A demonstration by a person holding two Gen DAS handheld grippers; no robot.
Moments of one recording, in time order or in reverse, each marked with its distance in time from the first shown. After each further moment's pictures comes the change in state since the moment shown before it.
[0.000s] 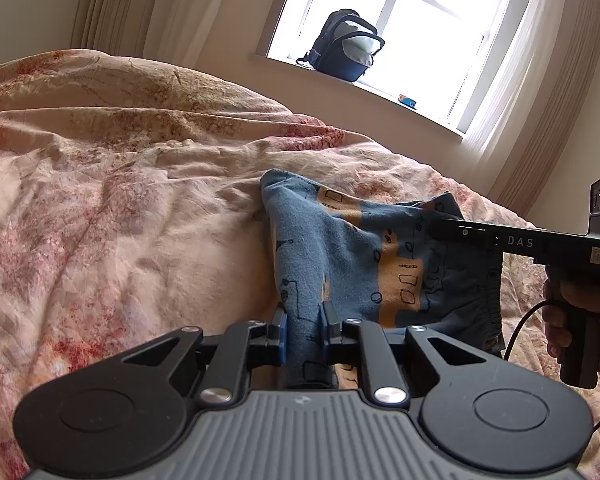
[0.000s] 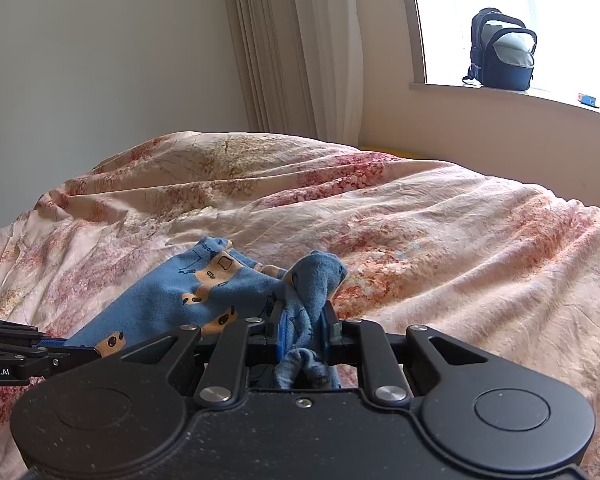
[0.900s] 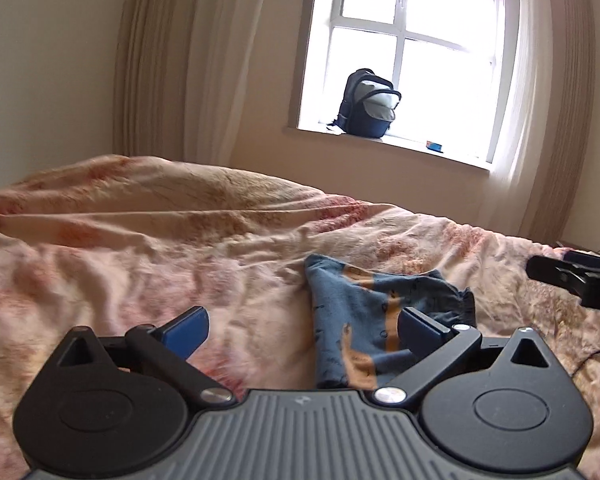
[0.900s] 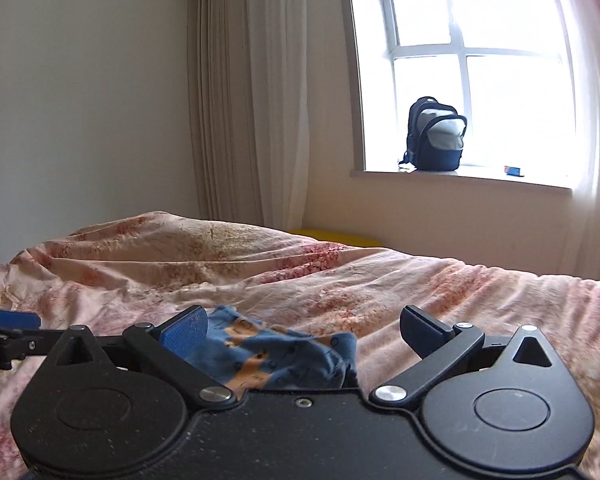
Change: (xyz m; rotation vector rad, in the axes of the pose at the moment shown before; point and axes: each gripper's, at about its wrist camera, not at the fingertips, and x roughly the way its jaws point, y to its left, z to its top) left arm -0.133 -0.032 0.002 0.117 -0.194 0.207; right arm -0.154 0.086 -0.028 0.005 -0.272 -0.213
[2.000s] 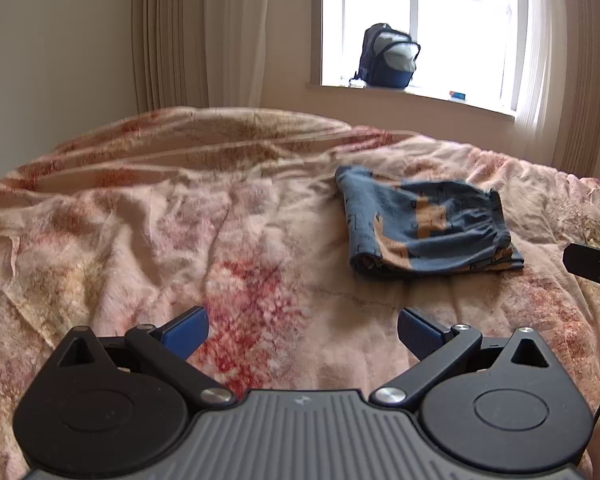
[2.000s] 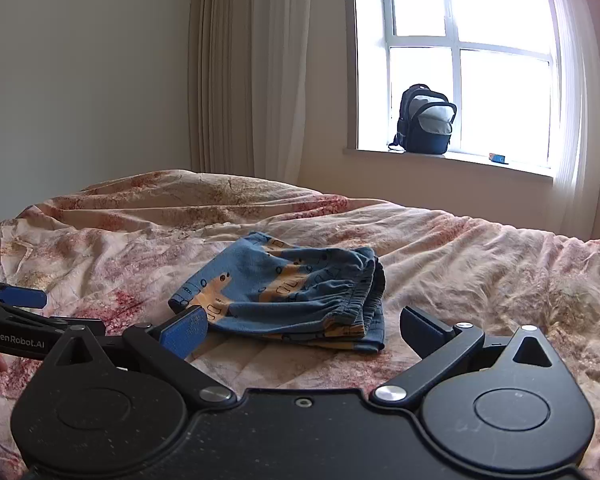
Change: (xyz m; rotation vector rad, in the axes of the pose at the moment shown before) left arm -0.009 0.003 -0.071 0.061 0.141 0.083; right arm -0.058 0.054 -0.074 -0.041 0.059 -0.051
